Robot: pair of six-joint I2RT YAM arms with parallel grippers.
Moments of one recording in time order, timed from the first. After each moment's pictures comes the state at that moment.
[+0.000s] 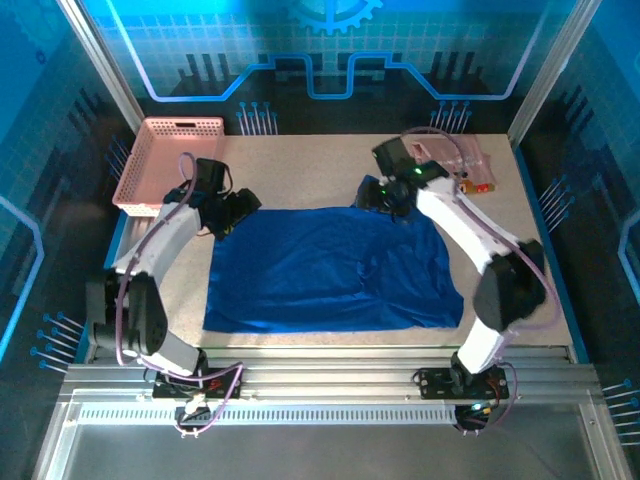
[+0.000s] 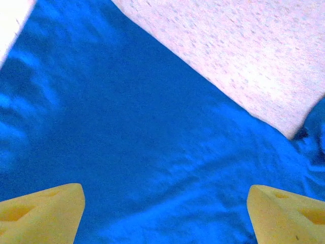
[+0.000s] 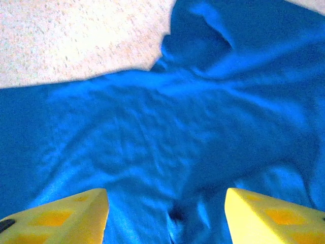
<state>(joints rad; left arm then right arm) -0.07 1.55 1.20 -0.69 0.16 -0.78 0.44 1.79 1.62 -0.90 0.03 0.55</state>
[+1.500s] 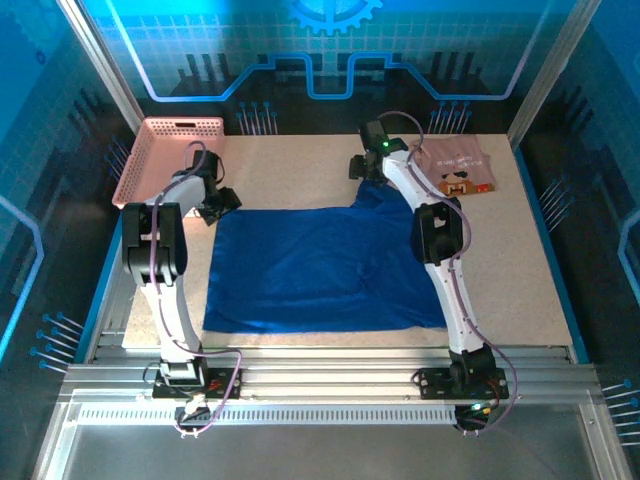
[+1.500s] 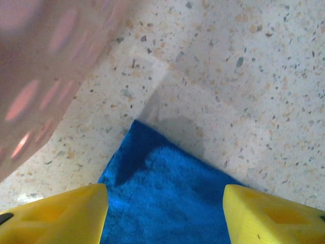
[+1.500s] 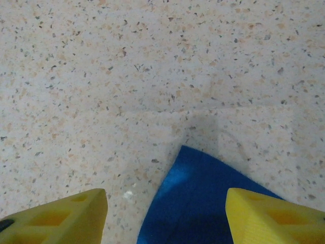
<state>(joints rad) 0.08 2.07 1.49 -0.63 0.05 -0.58 0.31 2.65 2.50 -0.89 0.07 0.38</state>
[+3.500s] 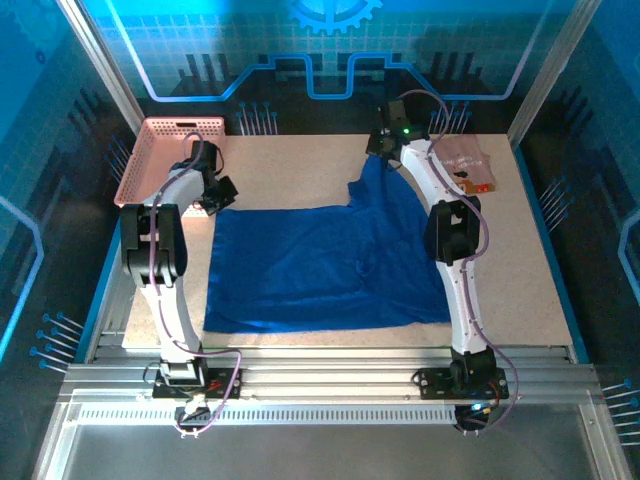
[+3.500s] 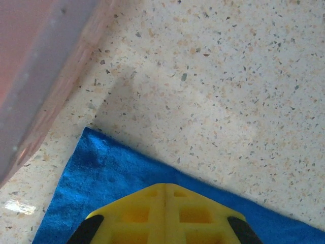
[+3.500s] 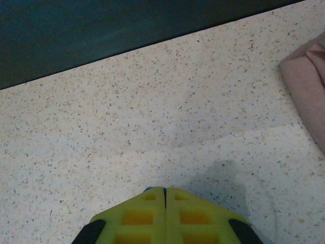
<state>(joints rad) 0.07 2.05 1.56 -0.67 0.10 -0.58 0.24 2.51 2.45 -0.77 0.08 0.47</state>
